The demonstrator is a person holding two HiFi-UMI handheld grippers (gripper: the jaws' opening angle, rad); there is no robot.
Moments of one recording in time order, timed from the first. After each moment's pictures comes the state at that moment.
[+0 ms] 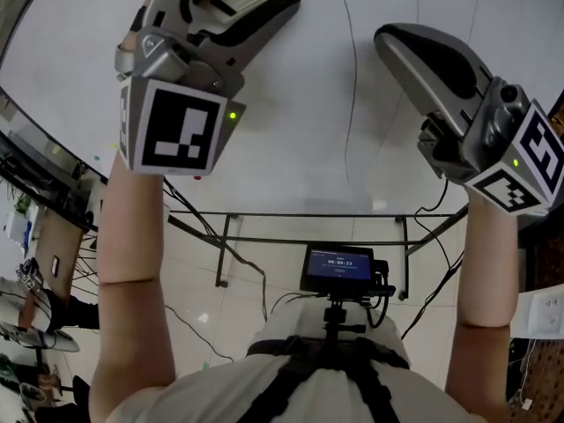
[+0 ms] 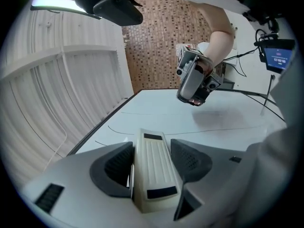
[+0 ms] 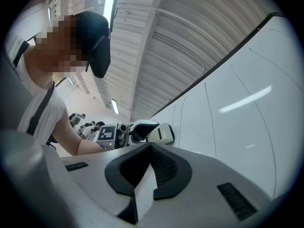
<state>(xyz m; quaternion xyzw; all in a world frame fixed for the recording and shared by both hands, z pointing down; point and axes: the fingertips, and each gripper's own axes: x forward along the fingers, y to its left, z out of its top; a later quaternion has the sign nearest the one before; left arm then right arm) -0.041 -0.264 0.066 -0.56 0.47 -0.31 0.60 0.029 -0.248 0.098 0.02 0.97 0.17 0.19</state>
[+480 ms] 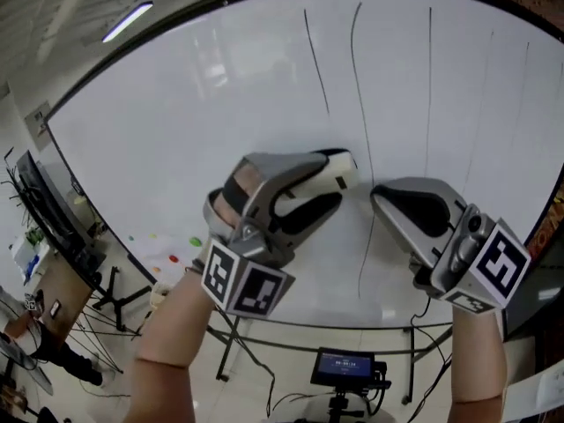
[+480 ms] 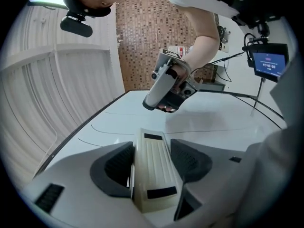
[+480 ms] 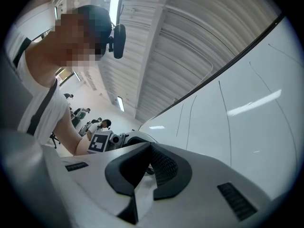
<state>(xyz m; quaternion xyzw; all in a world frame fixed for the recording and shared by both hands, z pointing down) -0.042 -0.253 0.112 -0.58 0.45 -0.35 0.58 0.009 -0.235 0.076 0.02 0.96 0.20 0.17</state>
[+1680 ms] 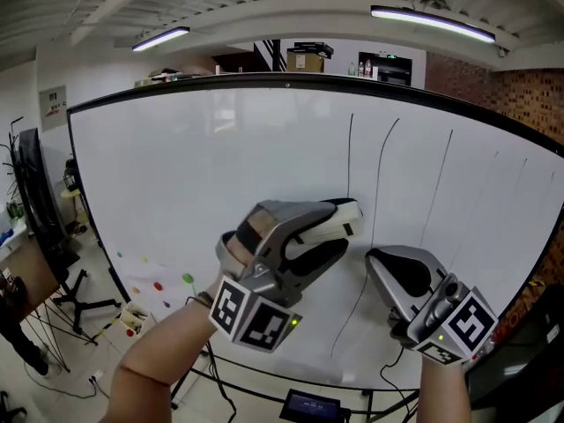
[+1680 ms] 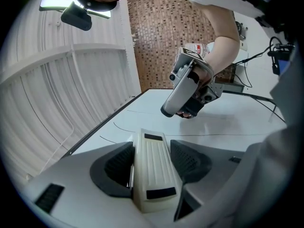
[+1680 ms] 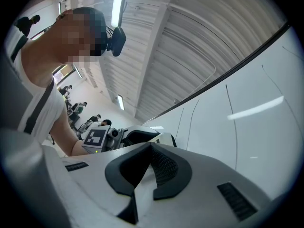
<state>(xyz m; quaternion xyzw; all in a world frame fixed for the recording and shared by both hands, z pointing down) -0.042 -0.250 0.056 -0.54 0.53 -0.29 0.58 0.009 -0.233 0.046 0.02 0.95 0.24 0.19</state>
